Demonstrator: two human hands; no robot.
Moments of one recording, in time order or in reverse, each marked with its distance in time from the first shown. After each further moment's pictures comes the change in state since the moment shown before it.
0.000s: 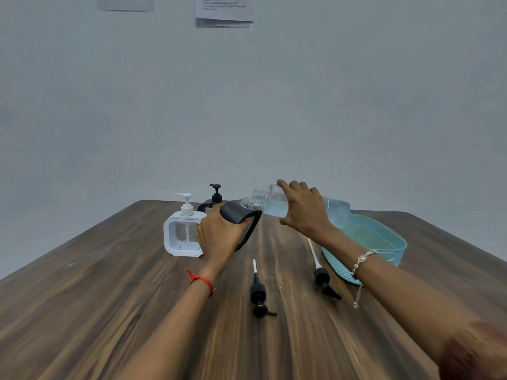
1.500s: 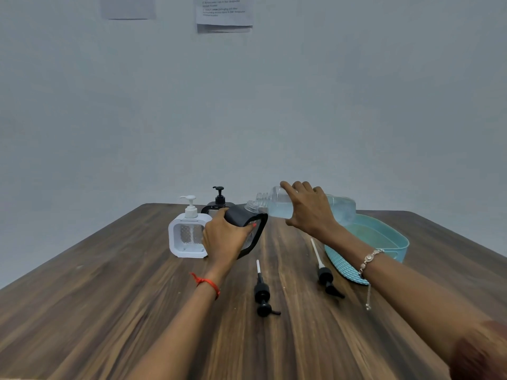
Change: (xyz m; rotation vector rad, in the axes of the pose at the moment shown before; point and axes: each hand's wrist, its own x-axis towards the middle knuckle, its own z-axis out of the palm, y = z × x) left_hand -0.005 -0.004 0.001 -0.017 -0.002 -0.006; right_hand -0.004 0.003 -0.008 -0.067 -0.031 -0.026
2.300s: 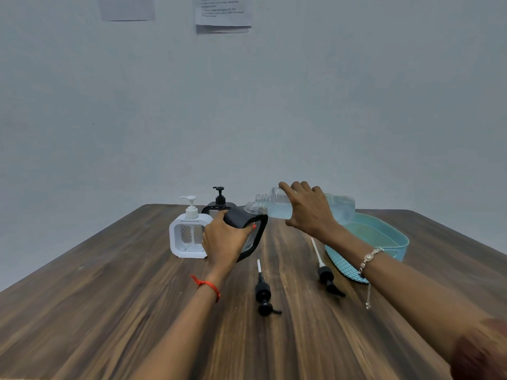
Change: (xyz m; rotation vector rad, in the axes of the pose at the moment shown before) left_hand -0.004 -0.001 -0.002 -0.018 0.007 -0.026; right_hand -0.001 -0.003 -0.002 -0.008 0.001 -0.018
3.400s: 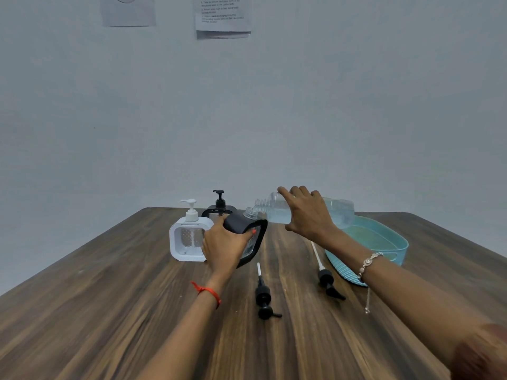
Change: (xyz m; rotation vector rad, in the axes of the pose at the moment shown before) left_hand -0.001 -0.005 0.003 -0.011 0.011 -0.011; right_hand -0.001 0.000 0.002 -0.019 -0.008 -0.010
